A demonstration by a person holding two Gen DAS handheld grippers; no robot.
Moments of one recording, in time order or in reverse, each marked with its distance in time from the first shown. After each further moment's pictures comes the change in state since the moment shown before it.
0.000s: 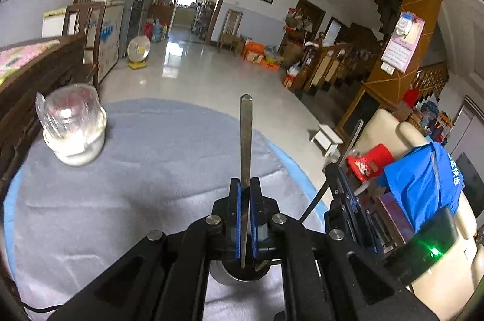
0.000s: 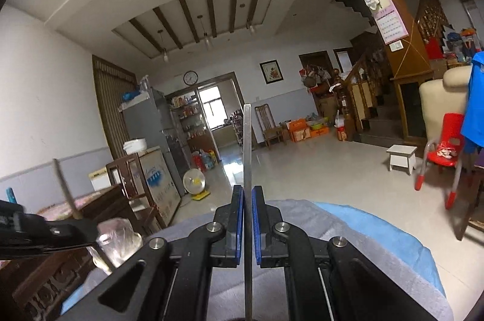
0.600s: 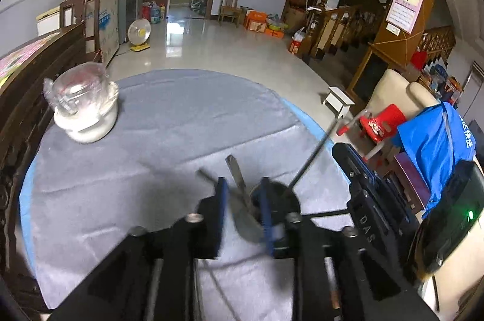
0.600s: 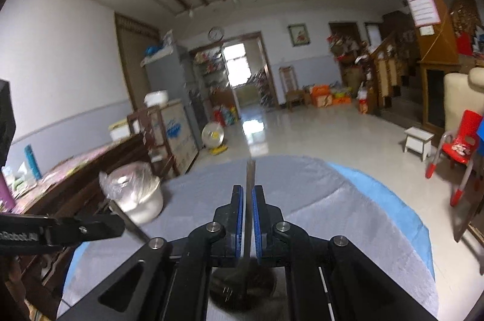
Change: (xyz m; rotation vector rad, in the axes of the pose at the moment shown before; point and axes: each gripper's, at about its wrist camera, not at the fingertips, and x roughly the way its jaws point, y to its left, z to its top) left arm -0.024 0.012 -0.038 0.082 0.133 0.061; right arm -0.029 -0.009 -0.021 -0.081 0.242 0.118
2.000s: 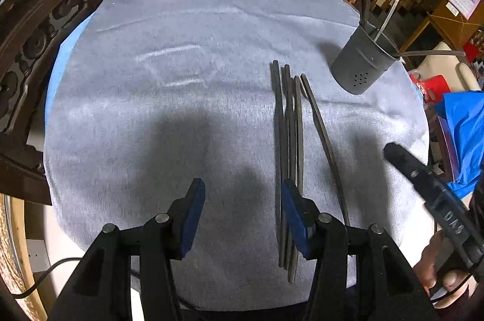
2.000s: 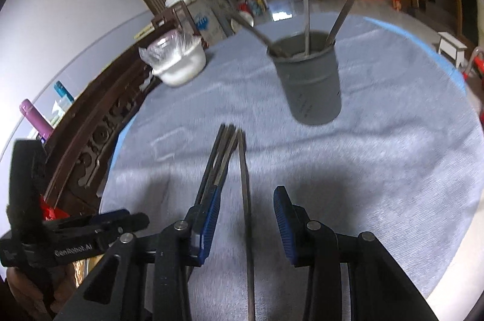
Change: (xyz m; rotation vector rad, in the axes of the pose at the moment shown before) left arm 0.000 0.086 -0.187 -0.162 0.322 0.180; right arm -0.045 0.026 -0.152 0.070 0.546 0.175
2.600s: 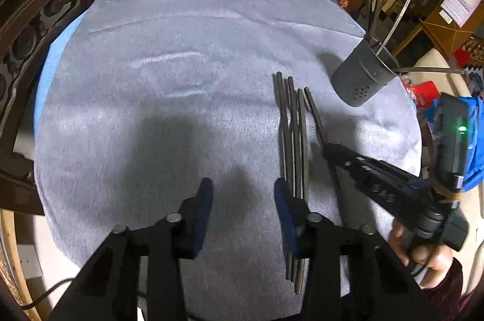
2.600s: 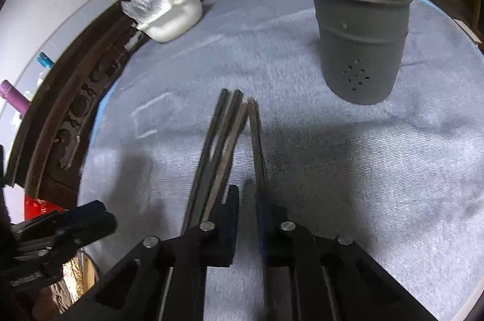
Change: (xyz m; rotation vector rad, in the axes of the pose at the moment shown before) left arm 0.007 0.020 0.017 -0.010 0.002 -0.081; right arm 0.088 0.018 0.016 -0.027 0.201 -0.041
